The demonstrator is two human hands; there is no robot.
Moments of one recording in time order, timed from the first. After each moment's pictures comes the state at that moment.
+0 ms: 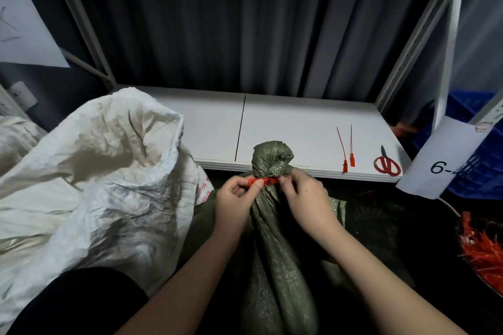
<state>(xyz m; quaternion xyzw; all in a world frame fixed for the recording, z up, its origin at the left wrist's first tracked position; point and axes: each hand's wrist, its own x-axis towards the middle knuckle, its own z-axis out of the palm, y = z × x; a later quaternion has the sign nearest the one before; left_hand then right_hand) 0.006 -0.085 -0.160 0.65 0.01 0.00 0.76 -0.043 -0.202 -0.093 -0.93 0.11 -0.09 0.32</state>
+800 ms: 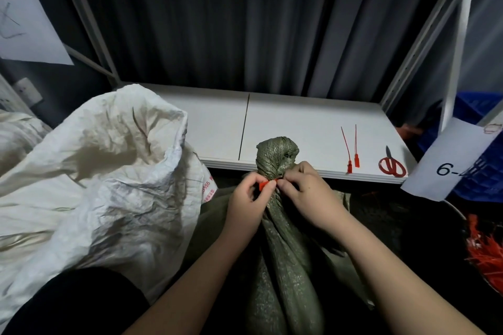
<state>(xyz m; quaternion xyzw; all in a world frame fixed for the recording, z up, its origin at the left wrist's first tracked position) -0.001 -0.084 -0.153 0.70 -0.12 0.00 0.70 -0.031 -0.211 -0.090 -0.96 0.03 -0.01 0.29</state>
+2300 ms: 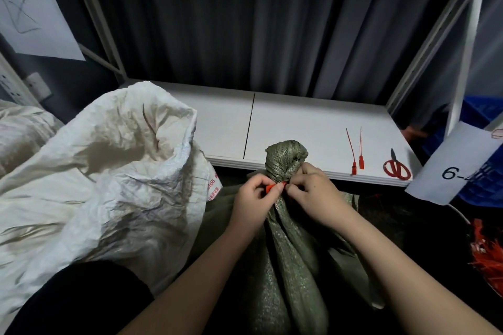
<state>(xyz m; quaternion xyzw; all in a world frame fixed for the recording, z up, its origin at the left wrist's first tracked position) -0.002 -0.083 -0.148 0.69 -0.07 -0.04 0.72 -0.023 -0.216 -0.099 -0.96 -0.02 -0.02 0.28</state>
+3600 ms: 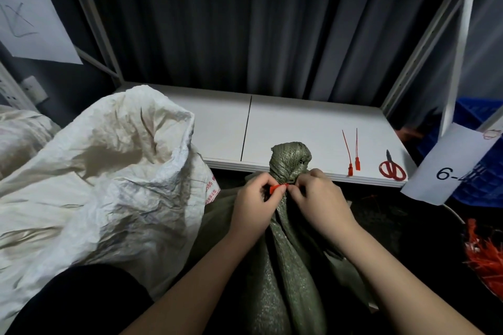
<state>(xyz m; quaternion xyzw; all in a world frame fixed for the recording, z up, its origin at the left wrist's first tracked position) -0.006 -0.084 -0.139 0.79 -0.13 0.04 0.59 -0.042 -0.205 -0.084 -0.98 0.08 -0.06 0.16</state>
